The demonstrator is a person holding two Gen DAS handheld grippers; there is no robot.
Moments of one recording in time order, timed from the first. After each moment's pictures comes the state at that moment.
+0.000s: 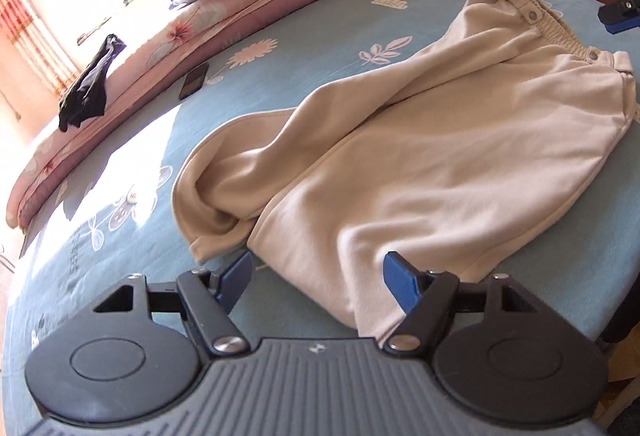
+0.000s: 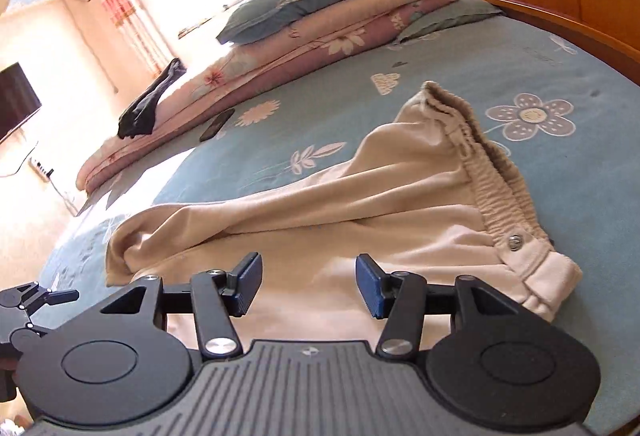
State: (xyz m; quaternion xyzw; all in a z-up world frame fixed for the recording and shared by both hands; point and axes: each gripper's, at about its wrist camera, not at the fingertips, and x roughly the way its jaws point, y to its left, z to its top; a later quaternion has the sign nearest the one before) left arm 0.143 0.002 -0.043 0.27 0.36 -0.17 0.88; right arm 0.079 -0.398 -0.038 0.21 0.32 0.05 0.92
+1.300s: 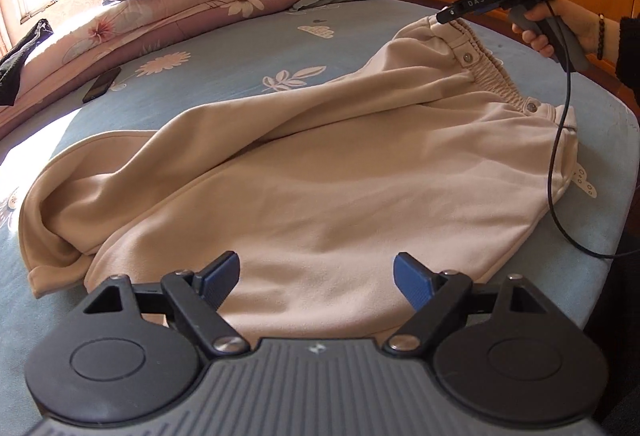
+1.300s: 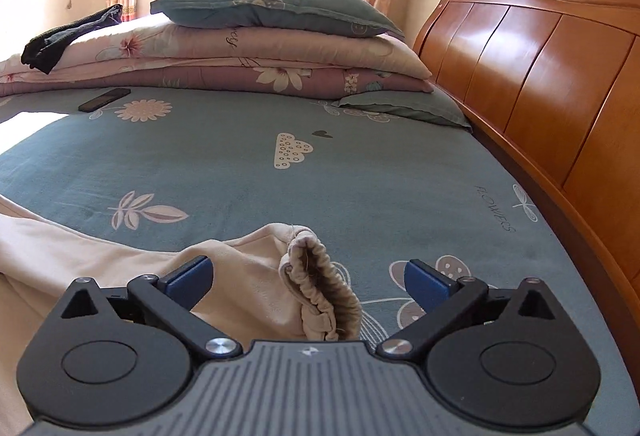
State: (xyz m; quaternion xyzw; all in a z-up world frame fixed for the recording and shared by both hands) left arm 0.170 -0.082 -0.097 0.17 0.37 -0.29 0.87; right arm 0.258 -0.488 -0.063 -0.03 0.31 -0.06 0.95
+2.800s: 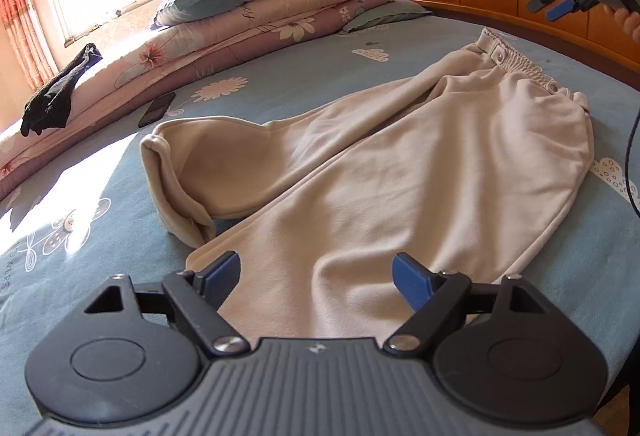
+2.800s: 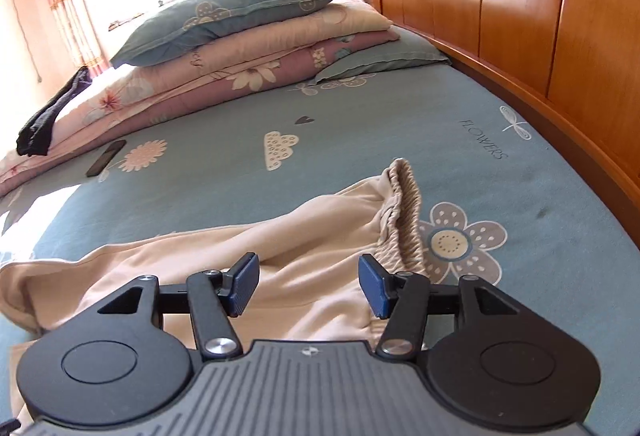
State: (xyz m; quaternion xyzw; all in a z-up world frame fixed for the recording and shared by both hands) left arm 0.182 -0.049 -0.069 0.17 0.32 -0.21 0.91; right arm 0.217 -0.529 -0.009 0.13 0.34 -0.06 0.93
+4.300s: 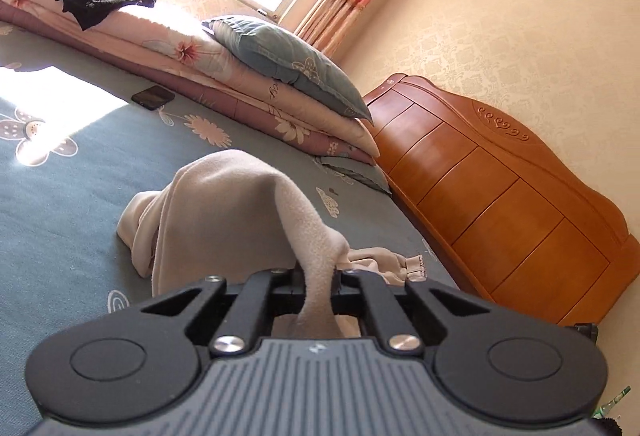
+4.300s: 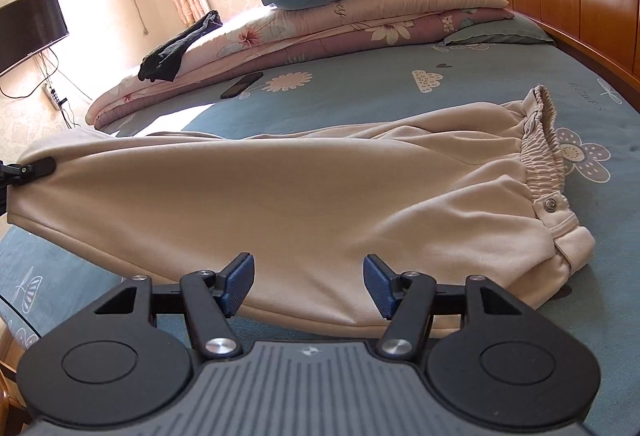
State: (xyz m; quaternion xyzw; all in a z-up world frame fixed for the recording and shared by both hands) left arm 0.185 0.054 0.008 -0.21 0.26 -0.29 0.90; right arm 0.090 -0.383 -0.044 0.12 0.34 0.07 0.93
